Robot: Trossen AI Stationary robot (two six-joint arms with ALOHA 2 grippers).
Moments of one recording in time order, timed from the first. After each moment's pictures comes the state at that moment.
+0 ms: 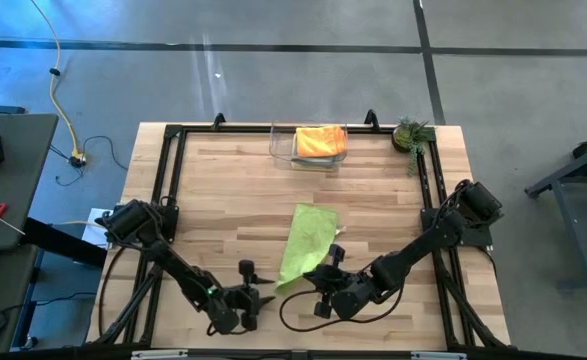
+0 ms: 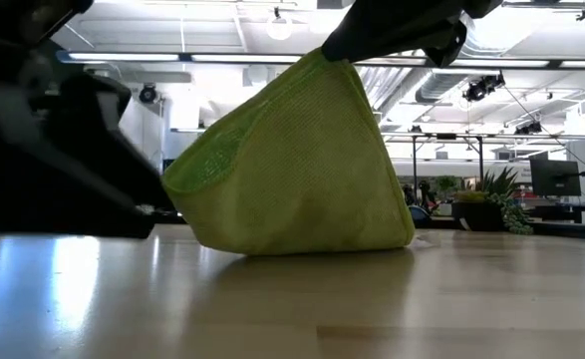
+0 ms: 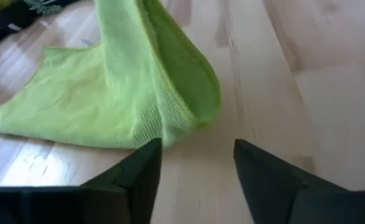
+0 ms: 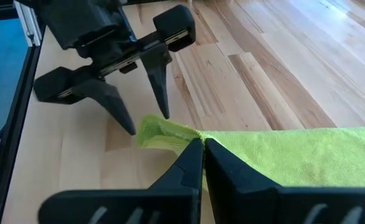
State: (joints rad) left arm -0.68 1.98 0.83 0.37 -0.87 -0.29; right arm 0.62 1.82 1.20 -0.15 0.69 0.58
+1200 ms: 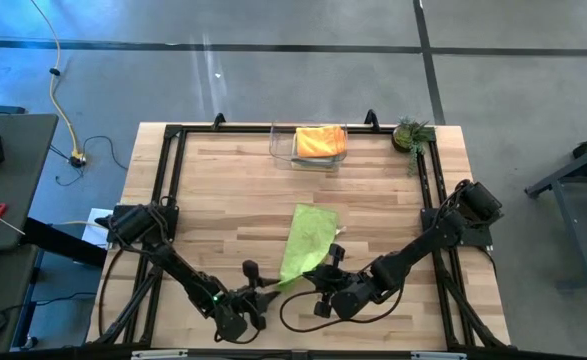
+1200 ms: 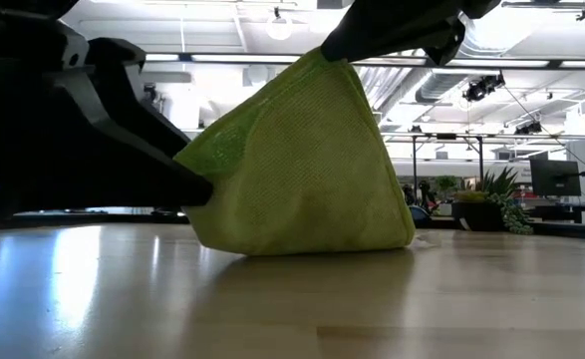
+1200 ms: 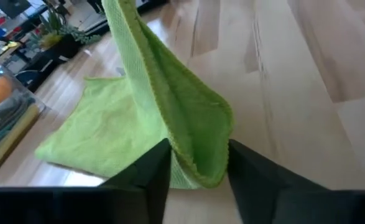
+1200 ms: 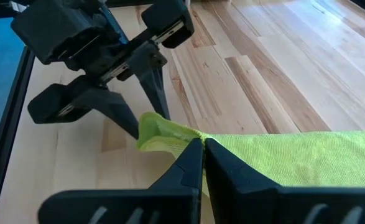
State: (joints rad) left arm -0.67 2.04 0.94 0.33 -1.02 -0.18; right arm 0.62 1.82 1.20 -0.15 0.70 0.56
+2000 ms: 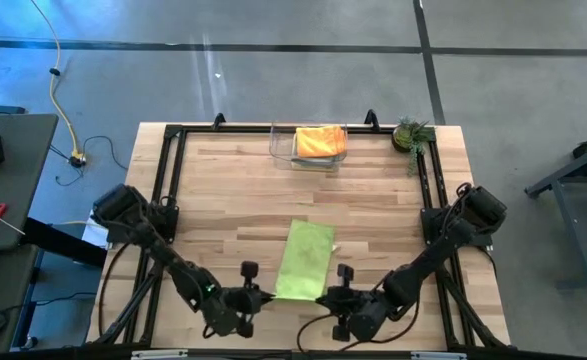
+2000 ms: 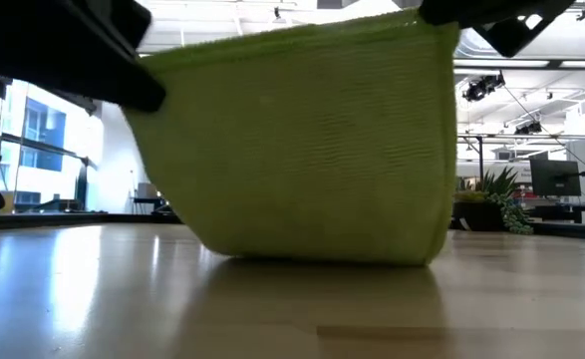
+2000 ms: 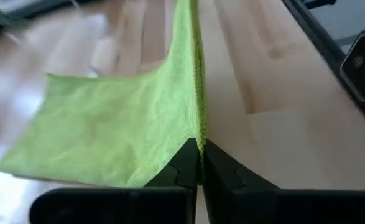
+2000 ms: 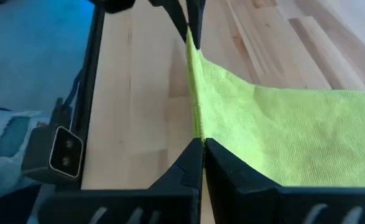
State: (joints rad) left arm -0.68 1.82 0.95 0.08 -0.74 -0.29; right arm 0.75 1.82 1.20 -0.21 0.59 0.66
